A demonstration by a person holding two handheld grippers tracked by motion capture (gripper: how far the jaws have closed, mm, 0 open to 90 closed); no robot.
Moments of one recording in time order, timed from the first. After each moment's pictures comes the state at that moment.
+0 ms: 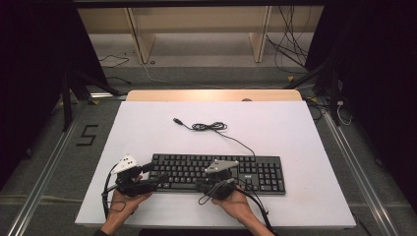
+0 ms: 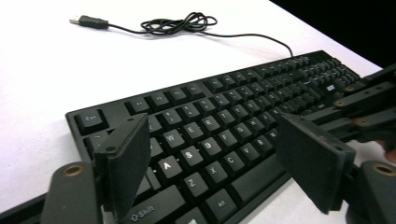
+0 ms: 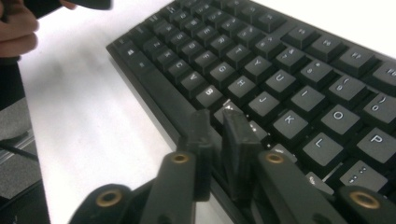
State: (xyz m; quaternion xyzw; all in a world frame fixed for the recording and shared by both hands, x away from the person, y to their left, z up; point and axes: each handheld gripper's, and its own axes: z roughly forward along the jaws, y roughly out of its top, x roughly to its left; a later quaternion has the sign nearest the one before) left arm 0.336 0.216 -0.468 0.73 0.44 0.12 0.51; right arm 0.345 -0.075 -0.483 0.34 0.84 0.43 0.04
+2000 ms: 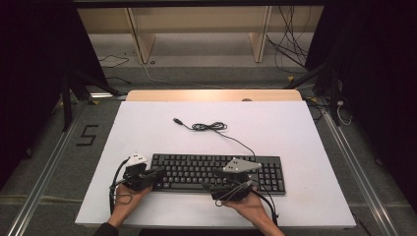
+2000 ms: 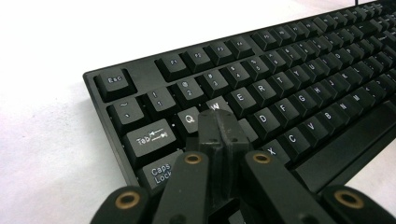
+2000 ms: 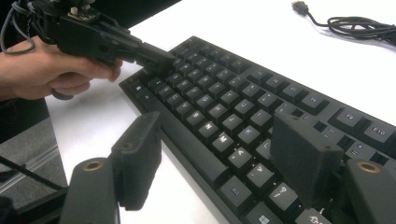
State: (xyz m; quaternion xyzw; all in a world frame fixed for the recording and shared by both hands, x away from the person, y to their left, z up) left arm 0.361 0.209 -0.489 0.76 0.47 0.12 0.42; right arm 0.331 -0.113 -0.457 0.34 0.80 0.49 0.07
